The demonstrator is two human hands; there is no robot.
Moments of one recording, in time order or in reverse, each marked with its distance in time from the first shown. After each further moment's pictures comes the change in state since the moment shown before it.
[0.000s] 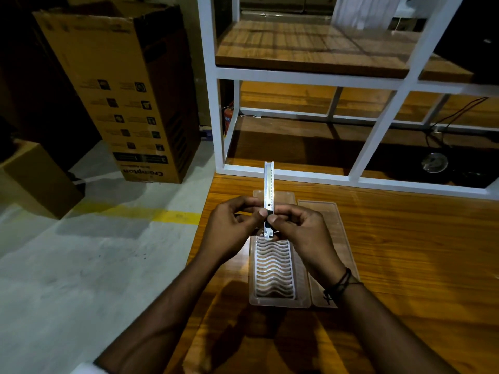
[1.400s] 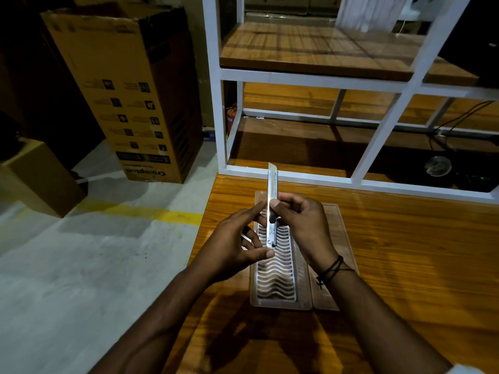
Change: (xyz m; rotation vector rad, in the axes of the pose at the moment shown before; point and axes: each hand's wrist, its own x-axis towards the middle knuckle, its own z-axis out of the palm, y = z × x) left_hand -0.021 -0.010 -0.012 0.310 -0.248 0.175; right_hand 0.023 -0.002 0.005 -0.157 0.108 -0.111
